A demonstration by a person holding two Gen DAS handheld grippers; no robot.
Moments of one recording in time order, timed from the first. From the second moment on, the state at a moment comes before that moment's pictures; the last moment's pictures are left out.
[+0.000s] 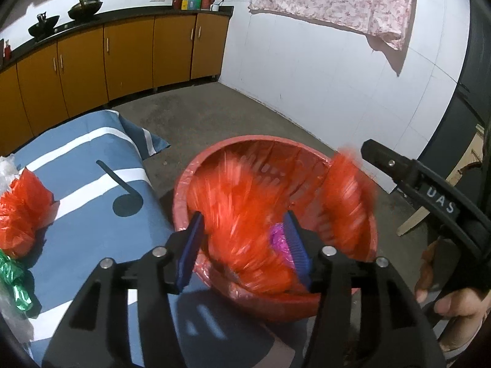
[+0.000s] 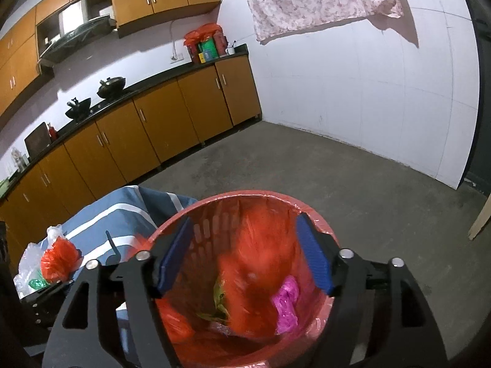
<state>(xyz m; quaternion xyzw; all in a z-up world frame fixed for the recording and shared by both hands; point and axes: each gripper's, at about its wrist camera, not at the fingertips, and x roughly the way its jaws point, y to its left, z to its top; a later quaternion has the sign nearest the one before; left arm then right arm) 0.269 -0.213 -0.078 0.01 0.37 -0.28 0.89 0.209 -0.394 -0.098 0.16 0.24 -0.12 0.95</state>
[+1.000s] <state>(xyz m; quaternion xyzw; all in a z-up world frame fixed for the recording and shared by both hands) 0.227 0.034 -0.031 -0.01 0.30 -0.05 0.95 0.215 -0.249 -0.090 0.07 0.28 0.02 0.96</state>
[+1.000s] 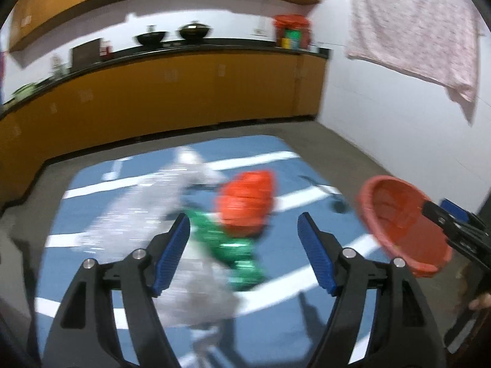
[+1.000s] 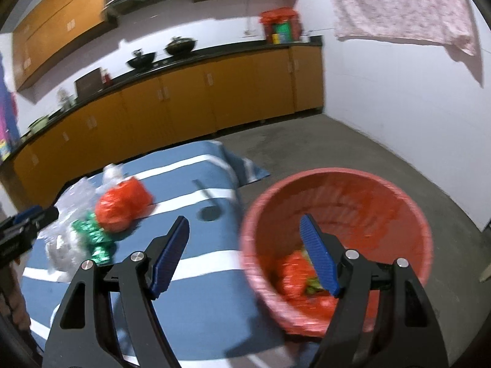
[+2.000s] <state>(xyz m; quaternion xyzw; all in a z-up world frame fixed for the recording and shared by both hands) 0.295 0.178 -0.097 -0.06 0.39 0.05 0.92 0.345 -0.072 -0.147 0.07 0.41 0.15 0.90</state>
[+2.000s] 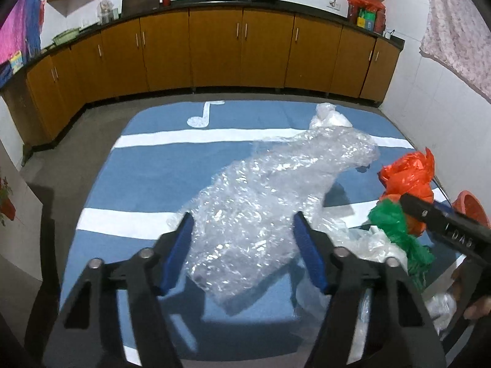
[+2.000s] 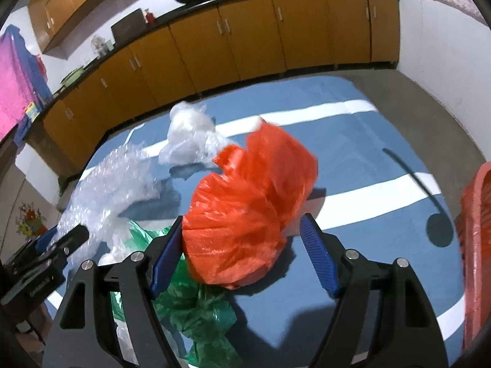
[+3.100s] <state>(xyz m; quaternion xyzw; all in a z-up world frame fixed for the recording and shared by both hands) 0.226 0.129 -0.003 -0.07 0.30 0.00 0.95 0.251 -0.167 -0.072 0.03 0.29 0.10 0.95</state>
